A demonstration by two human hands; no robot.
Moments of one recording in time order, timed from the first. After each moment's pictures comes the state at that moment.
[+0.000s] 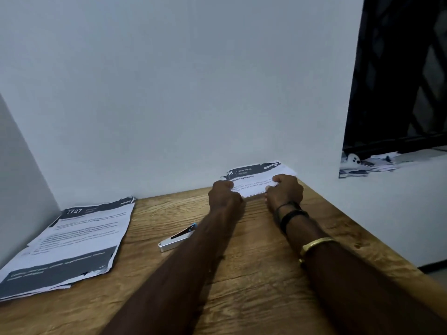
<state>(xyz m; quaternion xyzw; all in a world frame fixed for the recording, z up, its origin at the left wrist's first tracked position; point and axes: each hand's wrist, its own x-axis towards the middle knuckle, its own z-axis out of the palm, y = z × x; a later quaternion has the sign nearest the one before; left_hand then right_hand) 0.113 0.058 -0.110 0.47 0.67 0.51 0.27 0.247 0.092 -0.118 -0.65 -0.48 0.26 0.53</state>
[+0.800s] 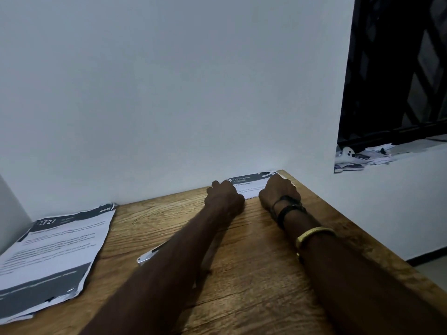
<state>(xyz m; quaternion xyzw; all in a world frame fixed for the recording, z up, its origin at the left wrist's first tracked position) 0.130 0.104 -0.105 0.62 0.75 0.19 0.12 0.265 0.120 -0.118 -0.73 -0.59 0.12 0.32</state>
